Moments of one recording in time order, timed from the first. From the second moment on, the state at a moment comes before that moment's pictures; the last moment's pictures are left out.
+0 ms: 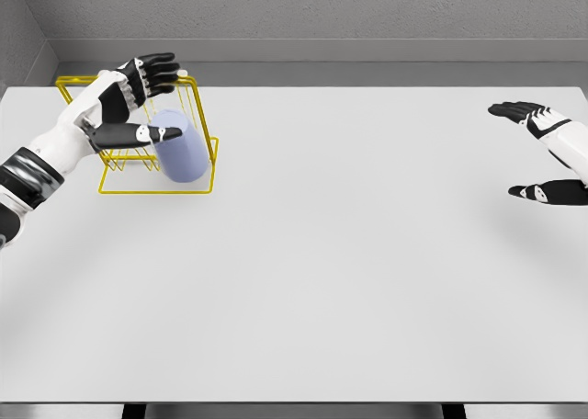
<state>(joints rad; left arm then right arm) -0.49 0.82 -0.65 -1.59 0.82 -0.15 -0.11 -0.07 -0.72 -0.09 -1.57 0.17 -0.61 0.37</state>
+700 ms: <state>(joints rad) -0.49 0.83 -0.66 -1.62 0.82 -0.15 -0.11 -0.07 -0.72 -0.09 -1.57 0.17 -0.61 0.37</state>
